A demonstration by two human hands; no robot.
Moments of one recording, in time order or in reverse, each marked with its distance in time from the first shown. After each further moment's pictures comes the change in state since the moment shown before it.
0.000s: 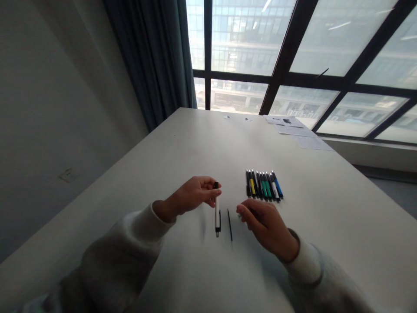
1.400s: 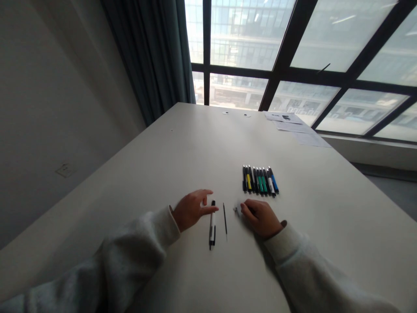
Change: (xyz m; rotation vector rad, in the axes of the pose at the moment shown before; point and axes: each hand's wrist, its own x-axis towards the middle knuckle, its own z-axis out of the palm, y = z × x) left_hand -0.008 -0.077 0.005 0.871 0.172 0.225; right_hand -0.006 0.079 0.009 -0.332 -0.017 -0.055
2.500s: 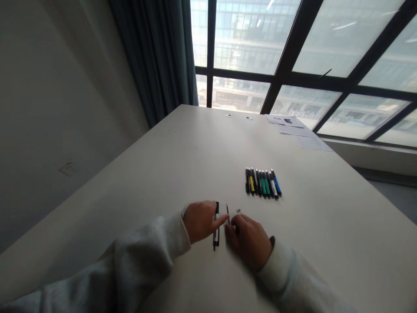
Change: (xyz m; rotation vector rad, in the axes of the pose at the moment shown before) left_hand -0.016 0.042 0.011 0.423 -0.056 -0.059; right_hand -0.025 -0.070 0.028 -0.213 -0.134 0.139
